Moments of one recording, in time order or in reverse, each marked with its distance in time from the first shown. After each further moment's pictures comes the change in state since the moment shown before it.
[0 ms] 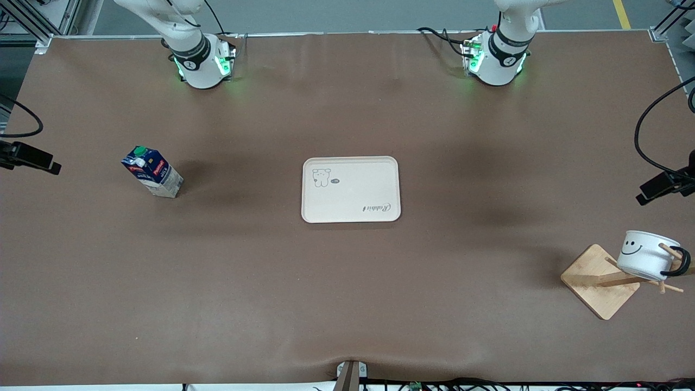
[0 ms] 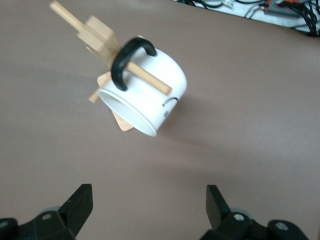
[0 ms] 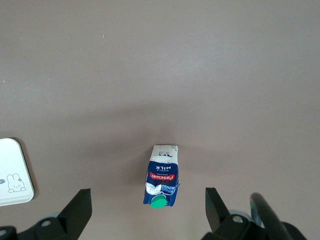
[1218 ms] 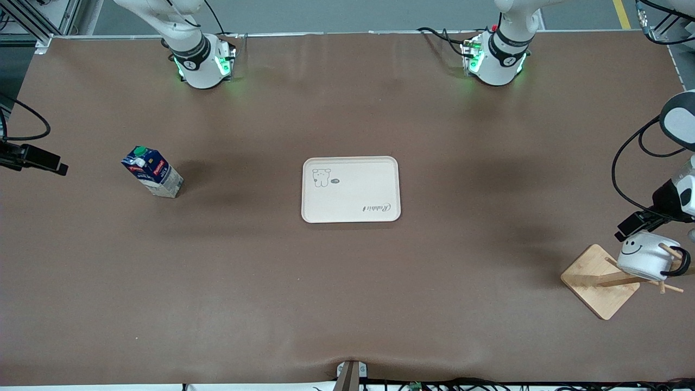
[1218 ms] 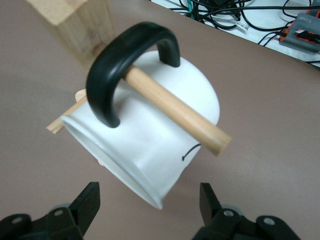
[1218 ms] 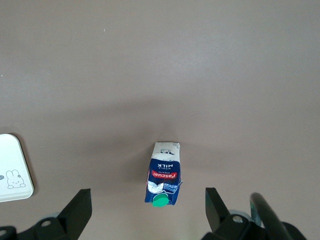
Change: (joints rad) left arm 0.028 0.134 -0.009 -0.160 -0.102 0.396 -0.003; right arm 0.003 0.005 0.006 -0.016 0.000 -0.001 0.000
